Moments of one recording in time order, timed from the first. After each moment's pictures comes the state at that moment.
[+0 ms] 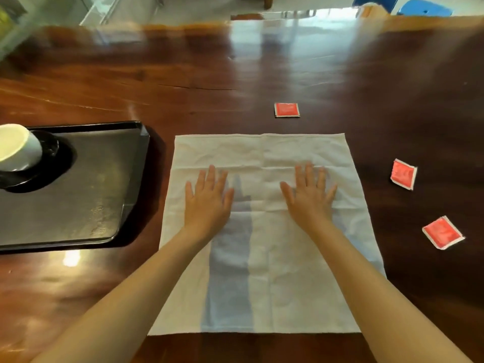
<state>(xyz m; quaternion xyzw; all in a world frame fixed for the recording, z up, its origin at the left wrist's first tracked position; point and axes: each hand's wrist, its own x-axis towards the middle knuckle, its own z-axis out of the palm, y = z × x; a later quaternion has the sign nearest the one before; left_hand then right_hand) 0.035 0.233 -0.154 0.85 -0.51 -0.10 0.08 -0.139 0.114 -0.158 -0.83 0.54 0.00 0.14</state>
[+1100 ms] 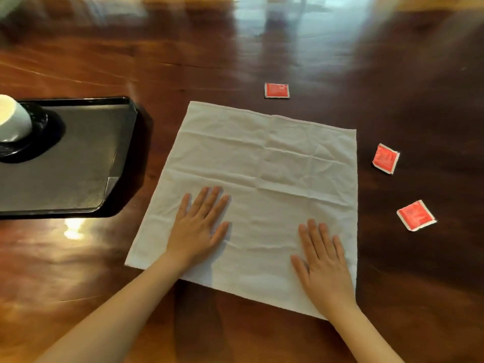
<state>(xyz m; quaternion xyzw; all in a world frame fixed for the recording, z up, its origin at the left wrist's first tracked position) -0.020 0.313 -0.177 0.79 -0.61 -0.07 0.02 -0.290 0.224 -0.171 -0.88 0.45 0.05 0.11</state>
